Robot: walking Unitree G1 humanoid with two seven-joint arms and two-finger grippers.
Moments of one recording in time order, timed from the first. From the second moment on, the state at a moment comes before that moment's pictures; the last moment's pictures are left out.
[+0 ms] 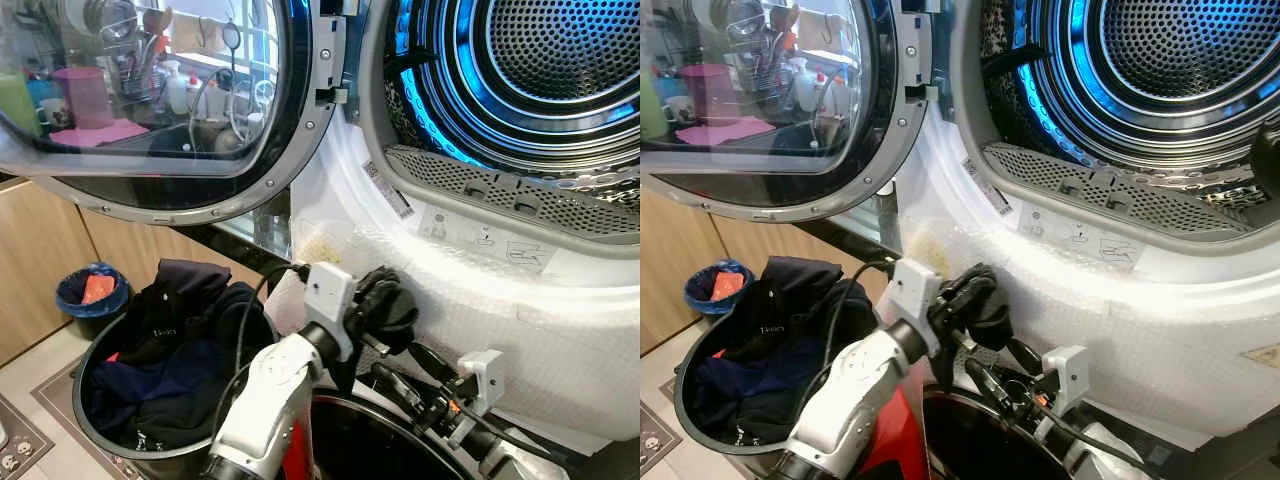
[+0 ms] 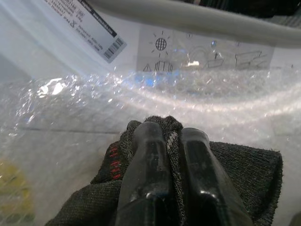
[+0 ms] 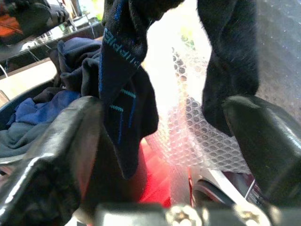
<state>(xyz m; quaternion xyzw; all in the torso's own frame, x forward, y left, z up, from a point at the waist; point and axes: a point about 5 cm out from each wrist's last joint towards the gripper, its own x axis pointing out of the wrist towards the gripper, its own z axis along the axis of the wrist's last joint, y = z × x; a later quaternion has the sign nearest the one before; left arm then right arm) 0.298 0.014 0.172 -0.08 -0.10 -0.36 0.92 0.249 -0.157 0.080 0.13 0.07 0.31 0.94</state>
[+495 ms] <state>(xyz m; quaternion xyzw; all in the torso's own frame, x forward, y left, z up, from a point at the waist) 0.298 0.000 0.177 -0.08 -0.11 -0.36 0.92 0.255 -0.153 0.082 0.13 0.06 0.25 0.96</state>
